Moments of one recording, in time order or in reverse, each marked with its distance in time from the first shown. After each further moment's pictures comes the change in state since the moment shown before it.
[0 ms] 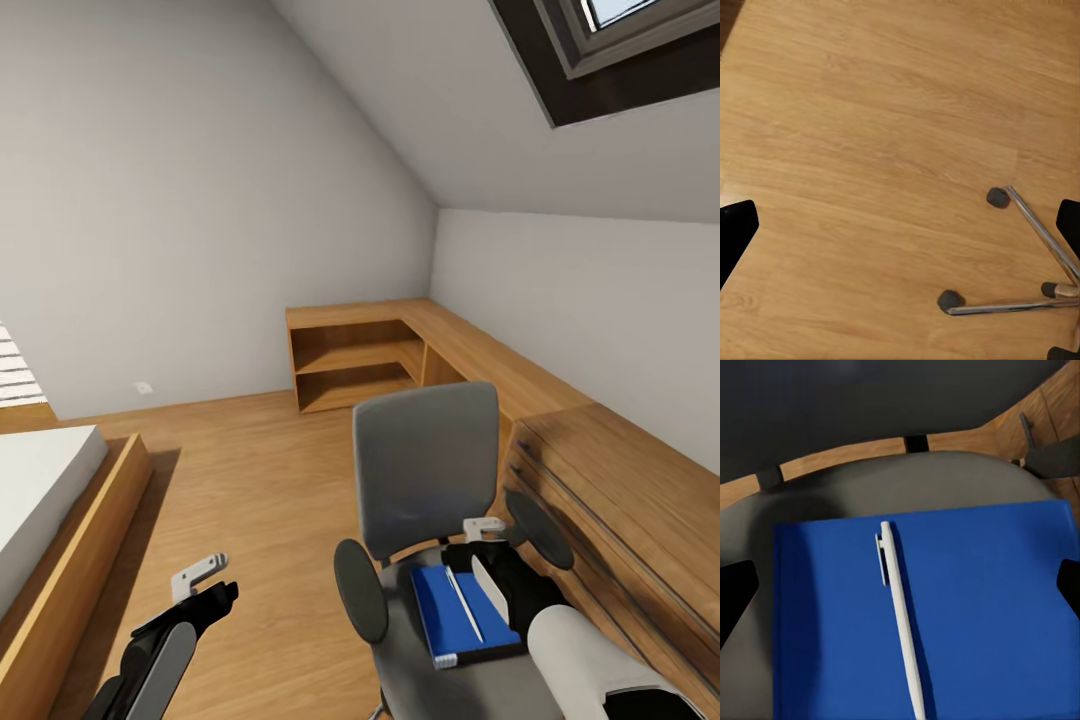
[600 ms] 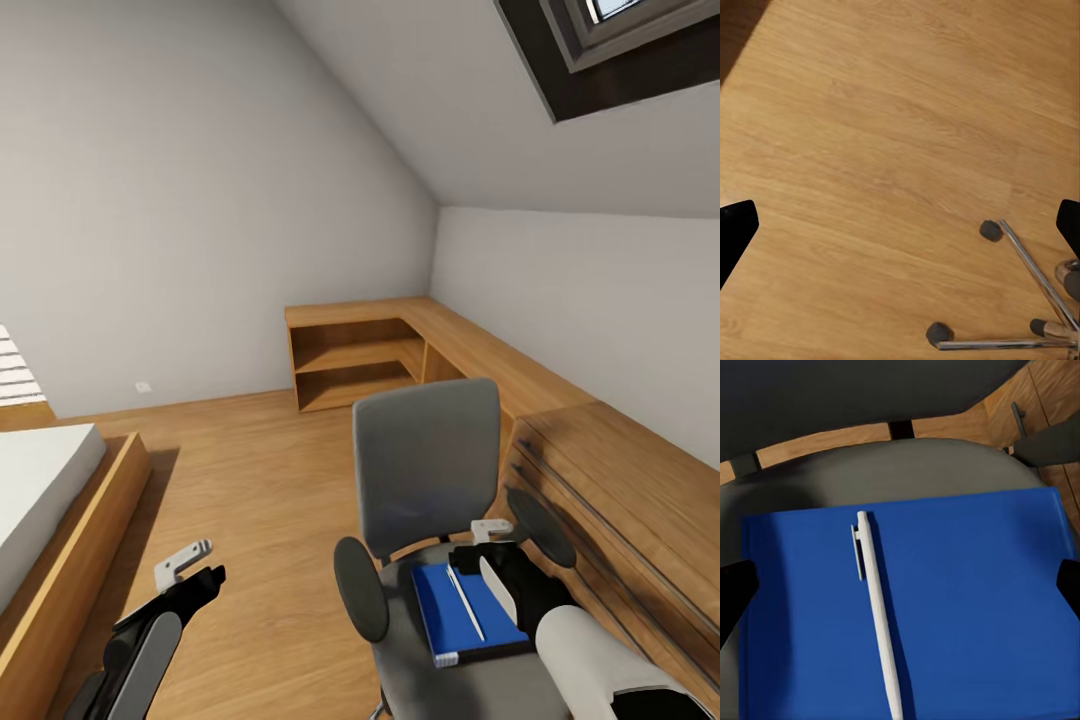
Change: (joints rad) left arm 0.000 -0.003 0.068 -0.070 0.003 -0.001 0.003; right arm 0.000 -0.025 0.000 0.007 -0.004 0.007 0.008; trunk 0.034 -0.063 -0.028
